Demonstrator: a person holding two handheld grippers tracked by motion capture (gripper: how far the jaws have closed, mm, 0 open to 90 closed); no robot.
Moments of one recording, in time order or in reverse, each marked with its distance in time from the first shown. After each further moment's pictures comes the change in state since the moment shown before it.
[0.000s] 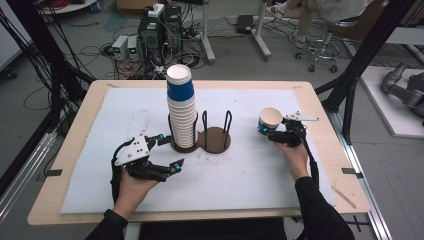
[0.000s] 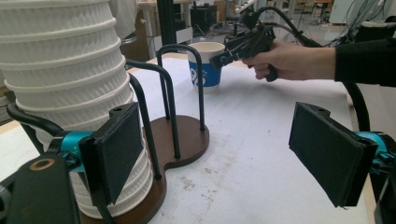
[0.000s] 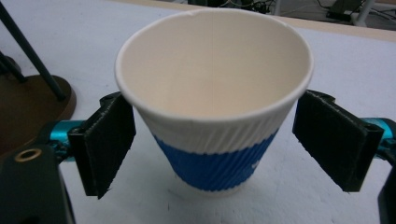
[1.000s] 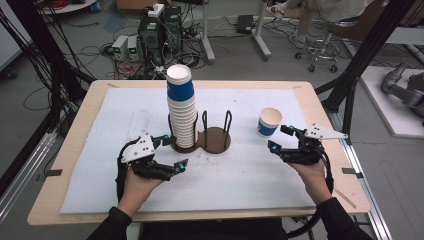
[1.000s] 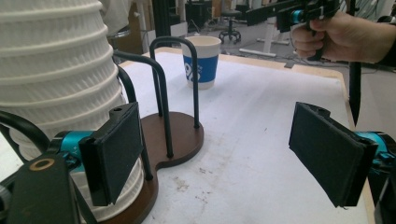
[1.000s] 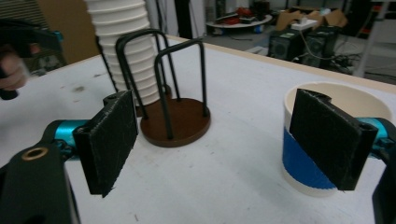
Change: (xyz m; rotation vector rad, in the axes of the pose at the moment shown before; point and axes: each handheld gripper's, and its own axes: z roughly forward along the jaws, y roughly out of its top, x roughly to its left) left arm 0.001 -0.004 0.013 0.021 -0.028 -0.026; right arm 0.035 0.002 -0.091 -0.183 0.340 -0.098
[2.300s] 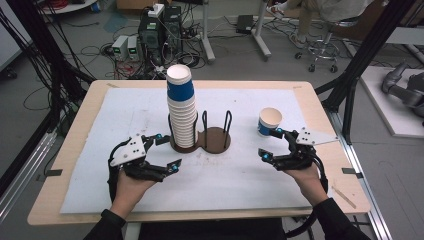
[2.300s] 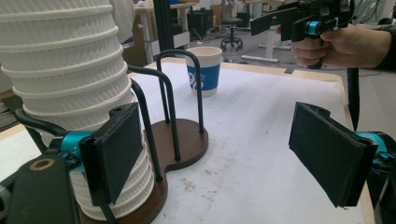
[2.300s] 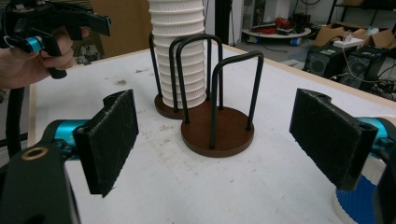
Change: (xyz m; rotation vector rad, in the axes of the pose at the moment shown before) left arm 0.001 0.005 -0.020 -0.039 0.016 0.038; right arm 0.024 0.004 0.010 -0.013 0.134 -0.092
